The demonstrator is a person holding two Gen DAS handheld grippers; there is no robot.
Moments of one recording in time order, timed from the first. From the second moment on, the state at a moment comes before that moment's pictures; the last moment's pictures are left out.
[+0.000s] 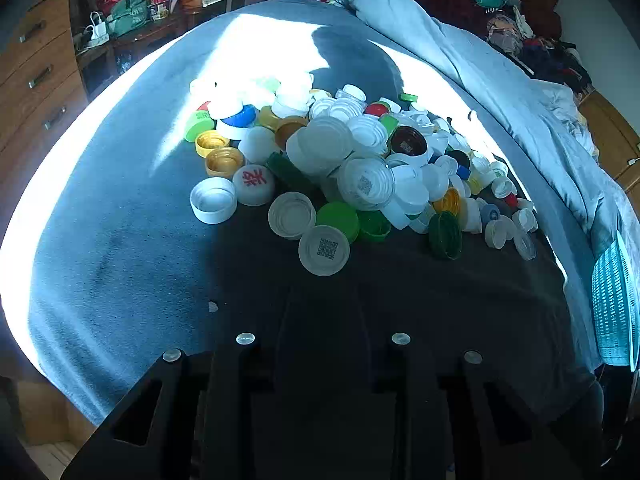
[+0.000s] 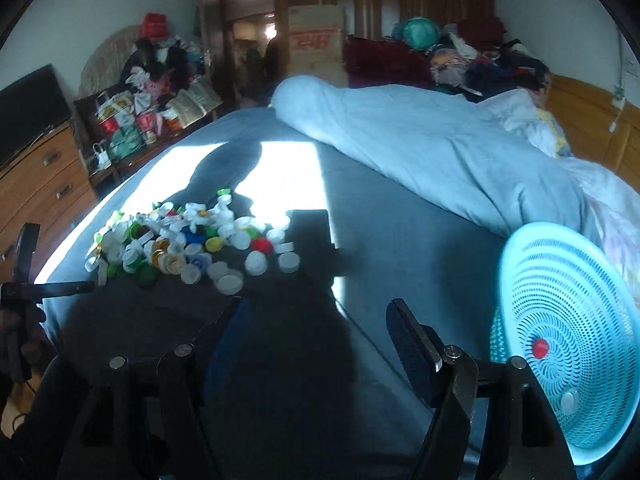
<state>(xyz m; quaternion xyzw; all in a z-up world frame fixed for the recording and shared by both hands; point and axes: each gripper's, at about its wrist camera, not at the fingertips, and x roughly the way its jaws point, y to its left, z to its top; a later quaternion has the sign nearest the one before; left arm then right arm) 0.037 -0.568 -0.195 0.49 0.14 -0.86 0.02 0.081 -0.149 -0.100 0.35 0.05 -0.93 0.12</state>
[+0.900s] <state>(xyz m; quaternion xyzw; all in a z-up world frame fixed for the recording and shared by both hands) 0.028 -0.560 -0.193 0.44 0.14 -0.89 0.01 0.032 -0.249 -0.146 0.40 0.05 -0.89 0.23</state>
